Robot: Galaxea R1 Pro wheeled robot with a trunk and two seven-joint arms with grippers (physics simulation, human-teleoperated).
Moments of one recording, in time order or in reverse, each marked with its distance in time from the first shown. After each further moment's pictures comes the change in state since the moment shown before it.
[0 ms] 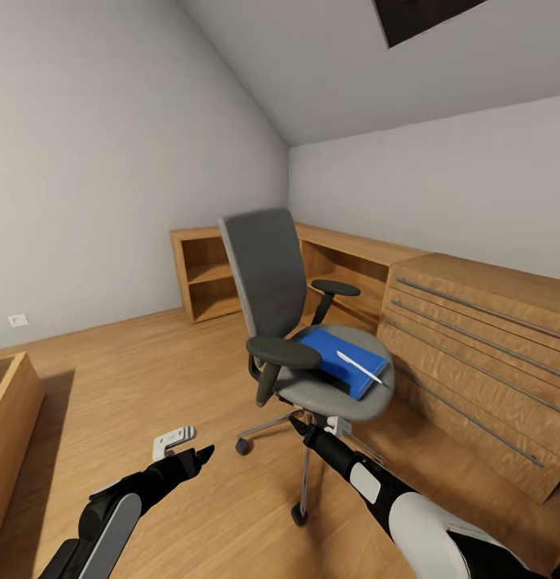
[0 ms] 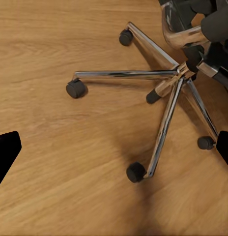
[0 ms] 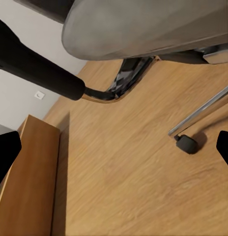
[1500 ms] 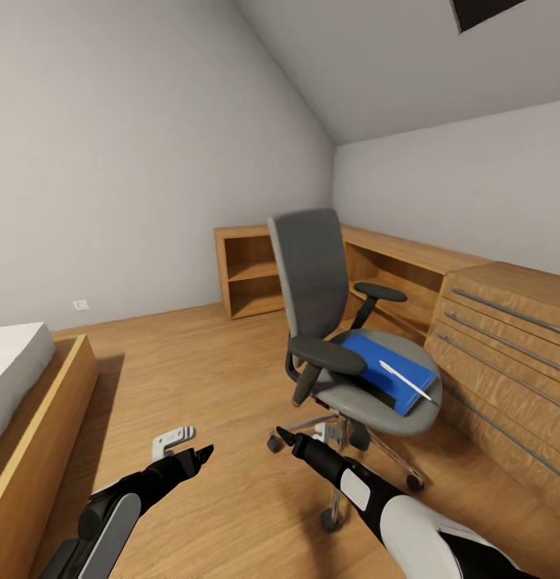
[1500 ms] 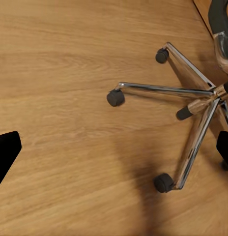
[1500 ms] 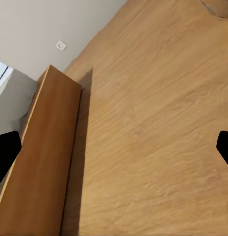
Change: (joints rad) left arm 0.000 0.000 0.004 0.000 0.000 -0.001 0.002; right arm 0.000 0.033 0.002 0.033 0.089 -0.010 0.000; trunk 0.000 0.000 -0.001
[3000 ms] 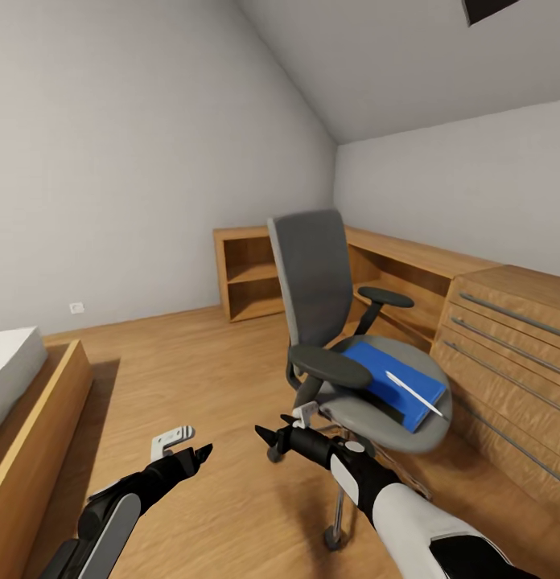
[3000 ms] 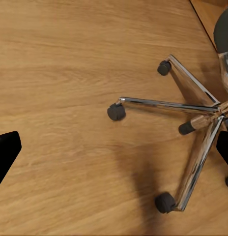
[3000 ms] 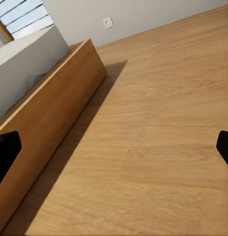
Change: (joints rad) left arm 0.000 0.000 0.002 0.008 -0.001 -0.021 0.000; right arm 0.001 0.020 0.312 -0.165 0.102 -0.091 0.072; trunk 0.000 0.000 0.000
